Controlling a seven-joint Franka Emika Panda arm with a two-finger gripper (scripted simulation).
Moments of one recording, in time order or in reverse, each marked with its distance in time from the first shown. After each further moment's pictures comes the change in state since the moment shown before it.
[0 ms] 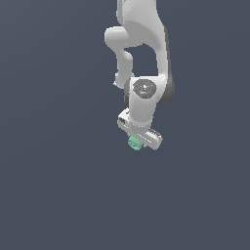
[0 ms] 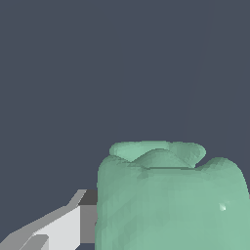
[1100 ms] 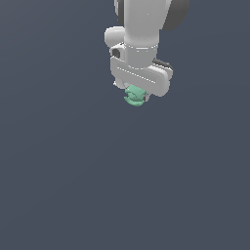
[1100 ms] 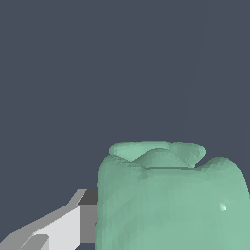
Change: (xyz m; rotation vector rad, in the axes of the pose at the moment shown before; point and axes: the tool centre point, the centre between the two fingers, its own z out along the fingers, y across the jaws) arm -0.035 0.047 -0.221 0.000 0.002 0.002
